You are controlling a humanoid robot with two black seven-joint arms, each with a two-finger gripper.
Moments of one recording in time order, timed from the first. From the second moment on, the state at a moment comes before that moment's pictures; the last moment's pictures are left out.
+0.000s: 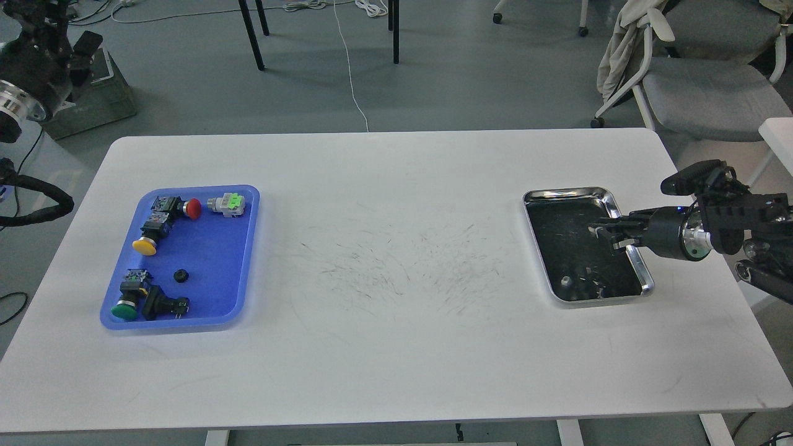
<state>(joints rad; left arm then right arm) -0.99 0.71 -0.39 -0.69 0.34 -0.16 -0.49 1.10 -0.67 -0.30 0.79 -1.46 0.01 0.46</state>
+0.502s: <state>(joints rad) -1.01 0.75 -0.39 -0.71 0.33 -0.16 -0.49 1.19 -0.38 0.03 0.55 -1.46 -0.13 0.45</state>
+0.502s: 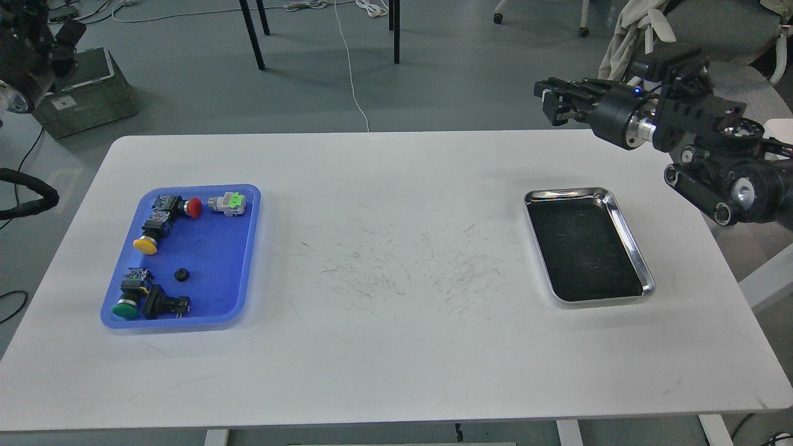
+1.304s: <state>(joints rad) -1.03 0.85 -0.40 -0.77 0.33 -0.16 -0.49 1.09 -0.08 0.05 0.51 -1.45 -0.45 0.46</state>
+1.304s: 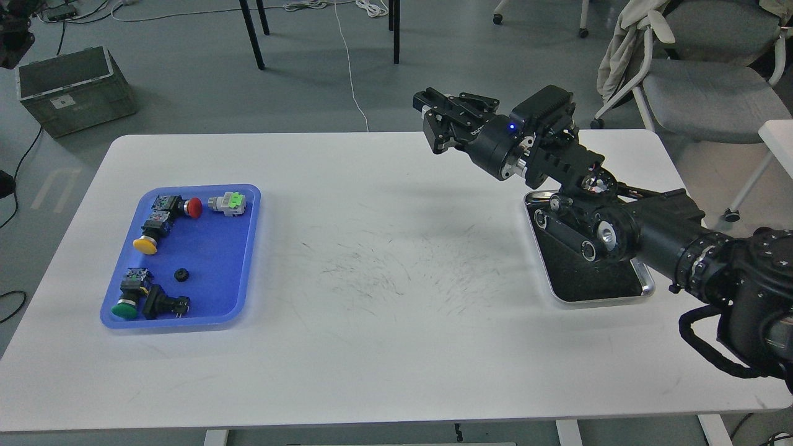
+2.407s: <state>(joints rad) -1.05 0.98 -0.40 -0.90 0.33 -0.16 -0.49 1.03 0.00 -0.39 0.54 -1.54 -0.49 0.49</state>
